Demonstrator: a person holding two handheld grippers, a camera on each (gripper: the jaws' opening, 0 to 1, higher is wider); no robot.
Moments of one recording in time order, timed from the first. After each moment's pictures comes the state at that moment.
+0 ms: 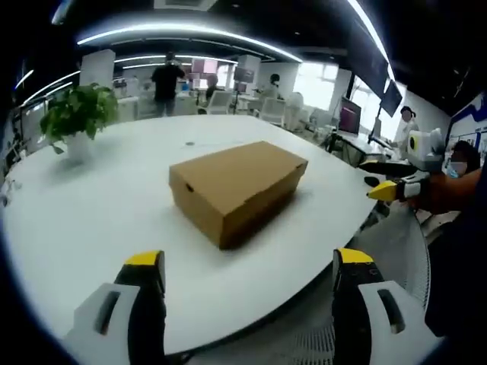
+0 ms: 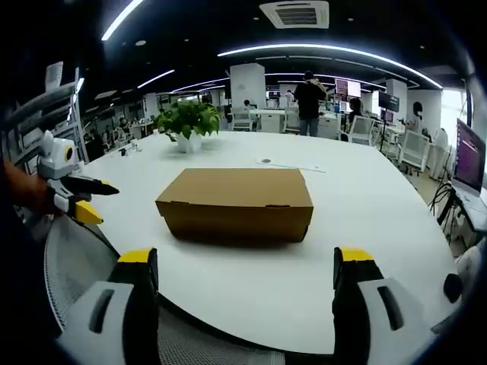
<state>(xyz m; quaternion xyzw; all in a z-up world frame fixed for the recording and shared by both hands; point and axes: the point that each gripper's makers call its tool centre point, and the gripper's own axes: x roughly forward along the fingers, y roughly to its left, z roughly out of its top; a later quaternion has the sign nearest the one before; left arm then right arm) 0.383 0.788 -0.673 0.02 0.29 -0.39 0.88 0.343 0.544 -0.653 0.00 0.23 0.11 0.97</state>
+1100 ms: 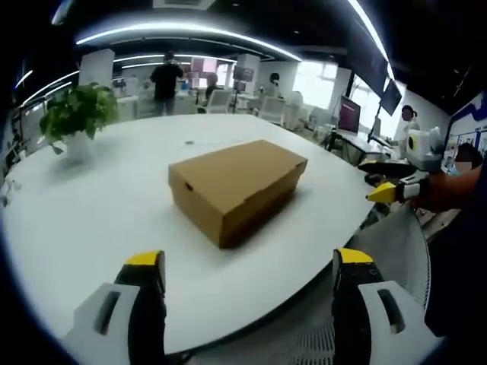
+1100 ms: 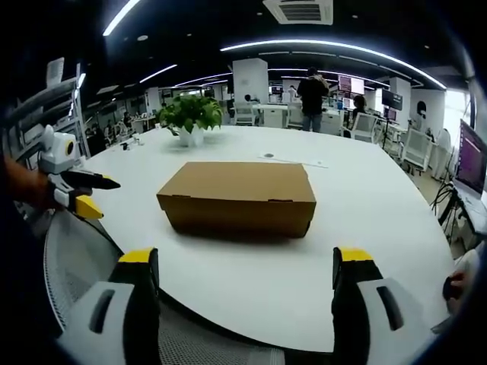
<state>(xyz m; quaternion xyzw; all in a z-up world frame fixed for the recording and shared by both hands) 0.382 0.788 -0.674 0.02 0.29 -0.39 0.87 0.341 0.547 -0.659 -0.01 0.24 0.12 0.96</state>
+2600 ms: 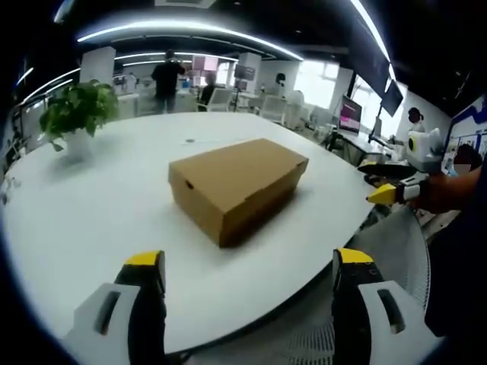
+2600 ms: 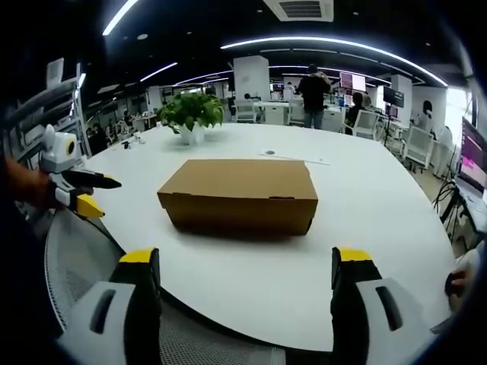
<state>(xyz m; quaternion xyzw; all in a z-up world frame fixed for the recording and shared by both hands) 0.384 0.788 -0.677 0.02 0.30 -0.39 0.87 0.342 0.547 -0.663 0.00 0.25 0.12 0.96</state>
